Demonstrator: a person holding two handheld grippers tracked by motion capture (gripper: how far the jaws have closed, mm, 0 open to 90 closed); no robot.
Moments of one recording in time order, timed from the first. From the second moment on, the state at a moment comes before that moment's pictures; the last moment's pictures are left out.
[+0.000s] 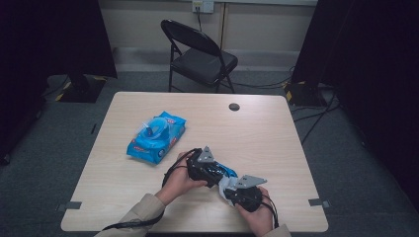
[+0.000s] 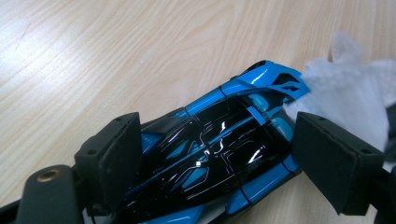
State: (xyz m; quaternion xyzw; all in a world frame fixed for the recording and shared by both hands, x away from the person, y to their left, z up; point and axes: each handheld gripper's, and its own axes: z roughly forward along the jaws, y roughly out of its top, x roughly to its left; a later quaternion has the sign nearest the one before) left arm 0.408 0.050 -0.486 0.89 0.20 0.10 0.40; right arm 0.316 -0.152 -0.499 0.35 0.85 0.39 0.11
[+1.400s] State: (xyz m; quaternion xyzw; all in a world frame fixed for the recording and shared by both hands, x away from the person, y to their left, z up) left arm 0.408 0.050 -0.488 0.89 0.19 0.10 0.41; right arm 0.368 -0.198 -0.483 0.42 0.78 0.44 0.13
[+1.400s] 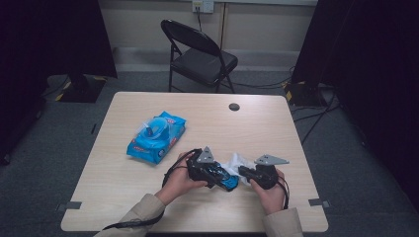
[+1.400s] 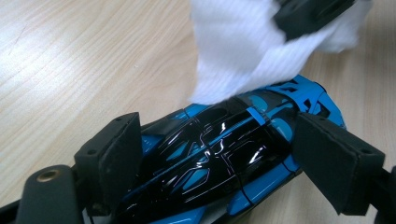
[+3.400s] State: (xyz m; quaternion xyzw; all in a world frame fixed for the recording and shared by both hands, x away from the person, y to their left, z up) left arm 0.409 0.052 -0.489 0.88 0.19 0.10 0.41; right arm 0.349 -0.195 -0.501 0.40 0.82 0.39 0.13
